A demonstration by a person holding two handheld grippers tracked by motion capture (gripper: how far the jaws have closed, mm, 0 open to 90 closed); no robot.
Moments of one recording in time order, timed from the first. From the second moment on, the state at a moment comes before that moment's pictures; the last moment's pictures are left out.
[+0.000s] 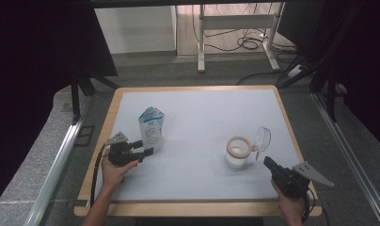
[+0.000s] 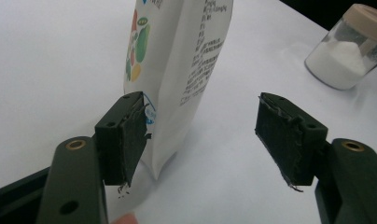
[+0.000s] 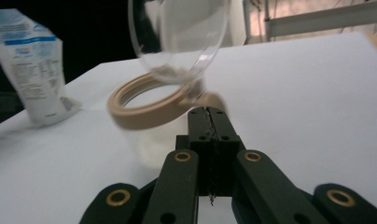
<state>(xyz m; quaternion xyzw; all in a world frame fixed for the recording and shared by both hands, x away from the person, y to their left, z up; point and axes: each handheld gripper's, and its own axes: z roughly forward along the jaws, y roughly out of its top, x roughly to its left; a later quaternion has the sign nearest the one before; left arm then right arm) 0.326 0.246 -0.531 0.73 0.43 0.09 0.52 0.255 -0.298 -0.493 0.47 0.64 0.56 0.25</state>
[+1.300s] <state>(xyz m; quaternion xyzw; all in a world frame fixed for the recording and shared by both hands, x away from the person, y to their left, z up) 0.312 0.250 -0.544 0.74 0.44 0.10 0.50 0.298 -0.258 -0.457 0.43 0.65 0.58 0.24</state>
